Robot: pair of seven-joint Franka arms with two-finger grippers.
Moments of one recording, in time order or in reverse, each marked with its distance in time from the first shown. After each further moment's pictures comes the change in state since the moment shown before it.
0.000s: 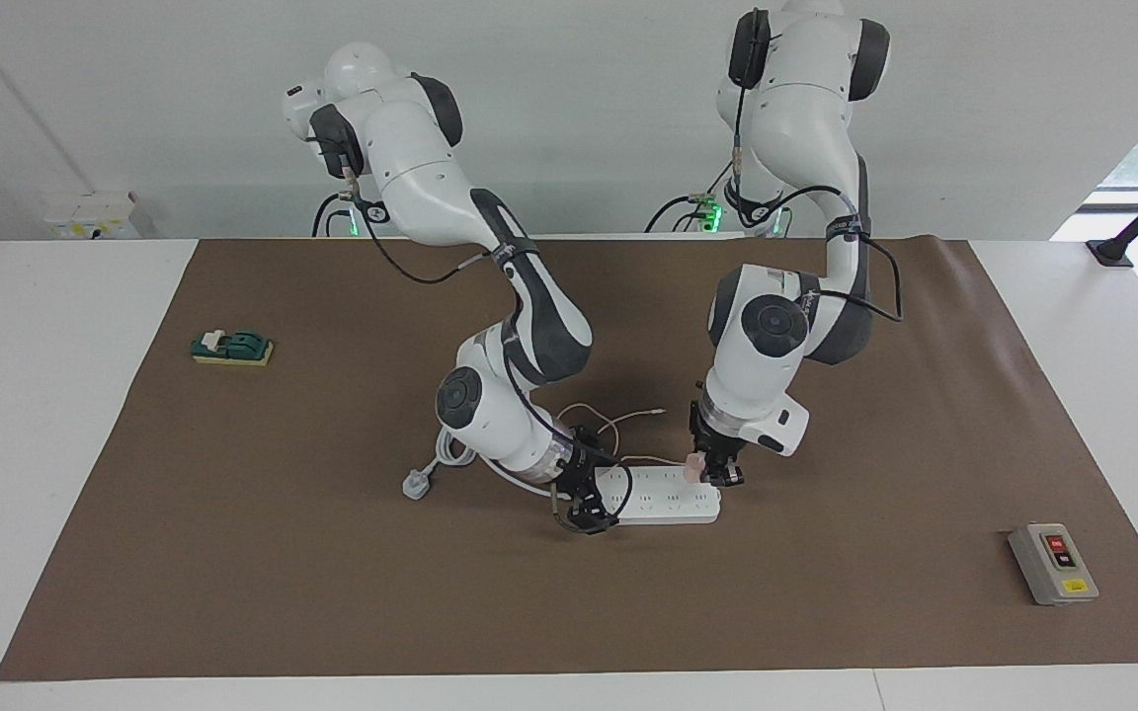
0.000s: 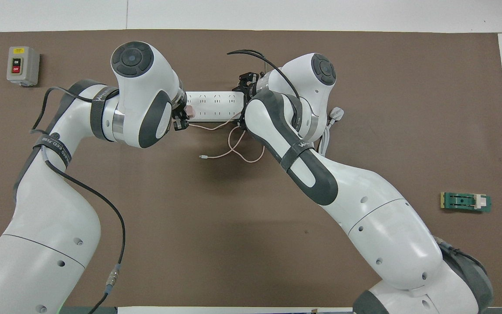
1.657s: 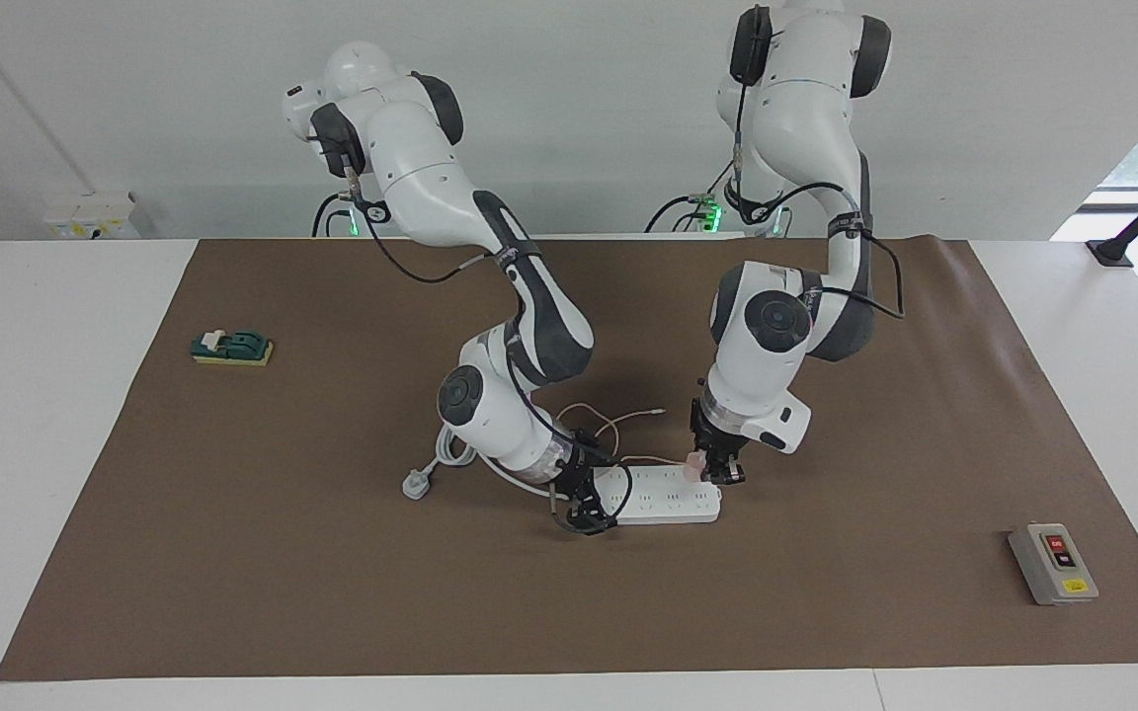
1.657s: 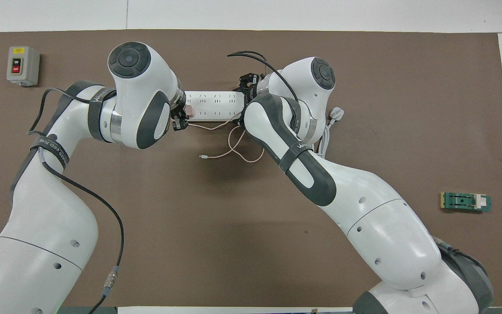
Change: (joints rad) left arm 0.007 -0.017 -0.003 -0.015 -0.009 0.009 0.020; right arm 0.003 -0.005 0.000 -0.020 0.006 0.031 -0.009
